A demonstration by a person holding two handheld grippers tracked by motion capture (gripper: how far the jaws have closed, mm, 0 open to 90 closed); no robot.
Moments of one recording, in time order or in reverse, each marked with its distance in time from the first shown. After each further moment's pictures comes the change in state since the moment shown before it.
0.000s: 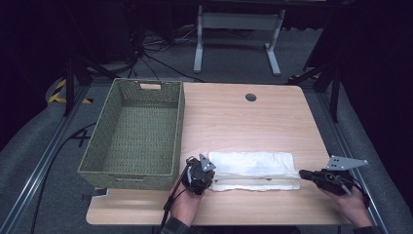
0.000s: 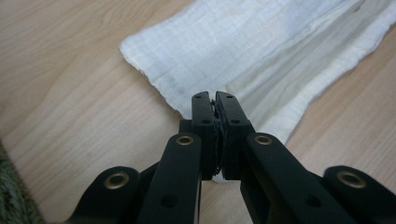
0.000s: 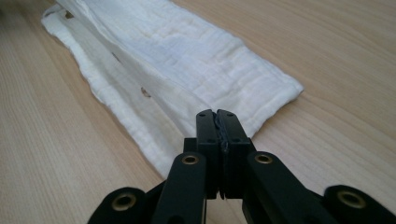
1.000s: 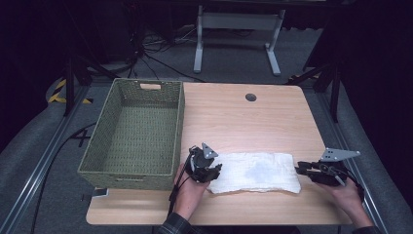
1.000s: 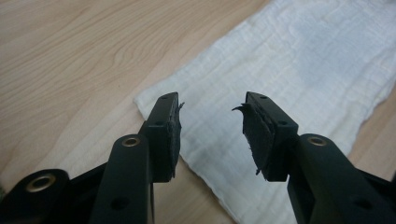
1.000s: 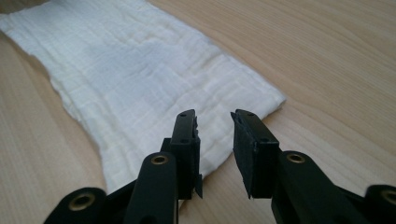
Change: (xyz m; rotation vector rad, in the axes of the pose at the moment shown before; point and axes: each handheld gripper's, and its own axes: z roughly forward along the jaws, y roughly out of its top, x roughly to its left) left arm 0.017 0.030 0.013 -0.052 -0.007 -0.023; right arm -0.018 0.016 0.017 0.020 -0.030 0.022
